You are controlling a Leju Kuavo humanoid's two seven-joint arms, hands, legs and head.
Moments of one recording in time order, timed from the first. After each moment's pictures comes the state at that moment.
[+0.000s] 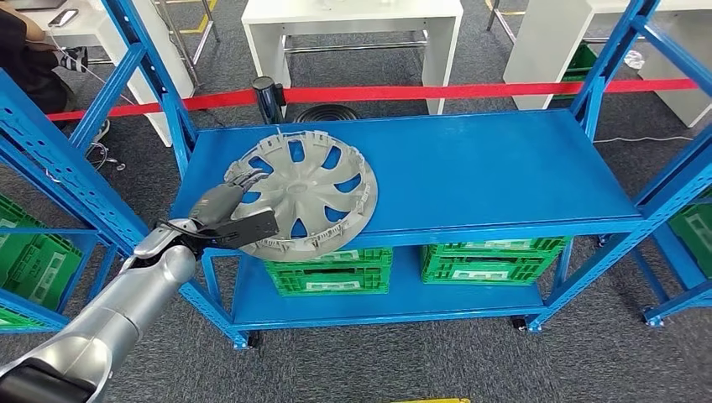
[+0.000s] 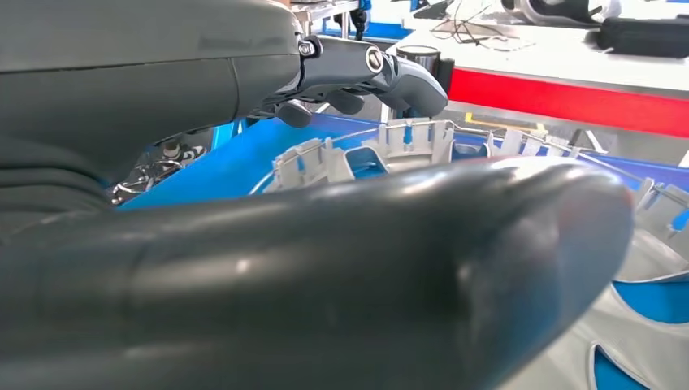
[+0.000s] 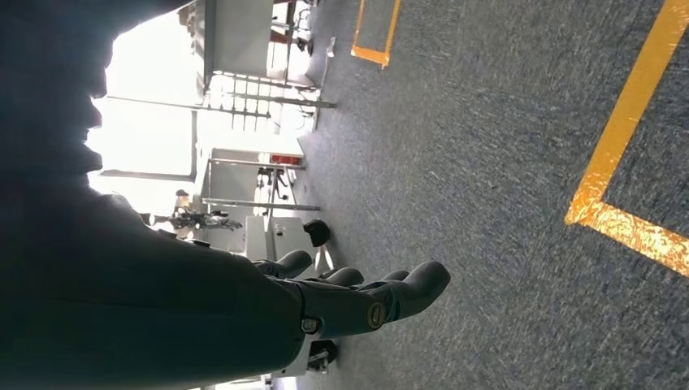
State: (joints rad) left arm -0.91 -0.05 -0.62 -0.36 -0.72 0.01 -0.40; right arm -0.07 0.09 -0.61 -0.17 1.04 0.03 0.54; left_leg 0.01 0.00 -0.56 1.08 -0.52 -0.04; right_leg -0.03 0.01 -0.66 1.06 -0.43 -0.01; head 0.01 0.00
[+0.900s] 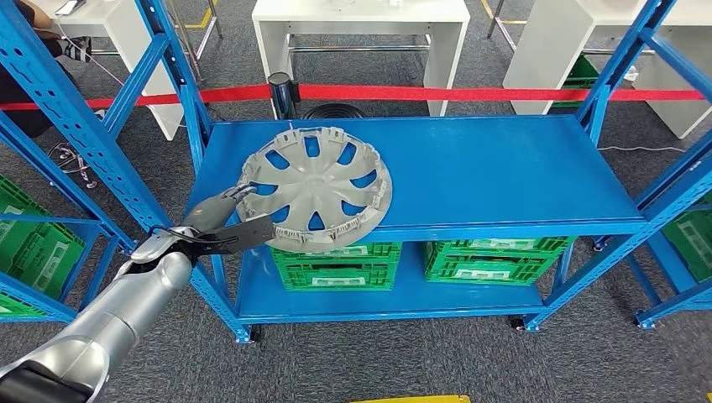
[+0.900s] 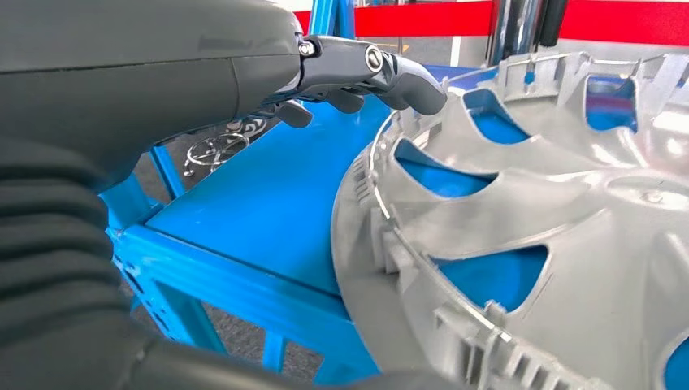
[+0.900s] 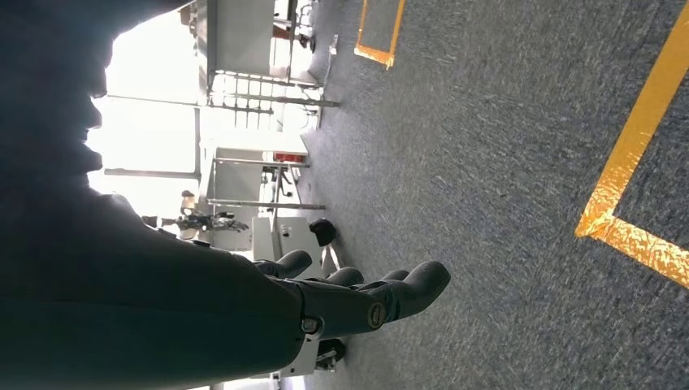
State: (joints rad) left arm -0.90 -0.05 -0.64 -0.32 -0.73 -0.03 -0.28; right arm -0.07 0.09 -0.62 -0.17 1.05 0.03 0.54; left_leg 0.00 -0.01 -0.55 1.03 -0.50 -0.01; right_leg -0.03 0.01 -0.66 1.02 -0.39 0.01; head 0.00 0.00
